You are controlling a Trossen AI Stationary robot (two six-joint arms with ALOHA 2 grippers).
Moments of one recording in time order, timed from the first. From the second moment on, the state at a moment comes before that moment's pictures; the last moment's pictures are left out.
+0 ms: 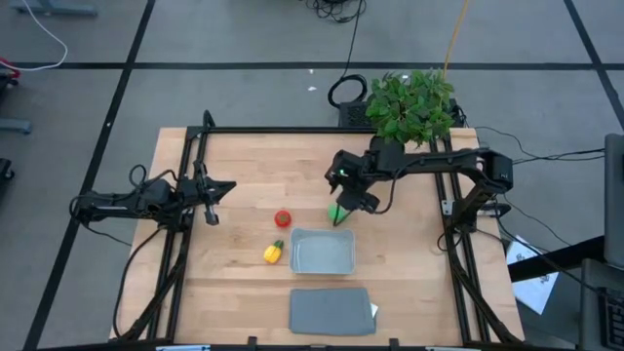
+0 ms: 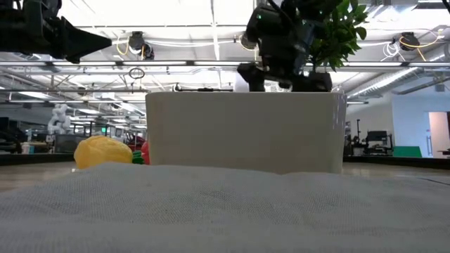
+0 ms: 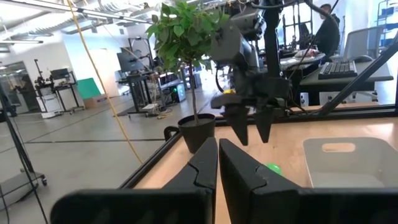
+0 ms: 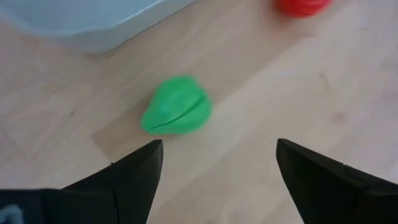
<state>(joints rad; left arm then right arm) -0.05 0.01 0.14 -0.02 -0.32 0.21 -0.22 1.68 1.19 -0.65 -0.19 -1.19</state>
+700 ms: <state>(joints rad) -0.05 0.01 0.14 -0.03 -0.32 0.23 -0.21 1.68 1.10 -0.50 -0.22 -1.16</state>
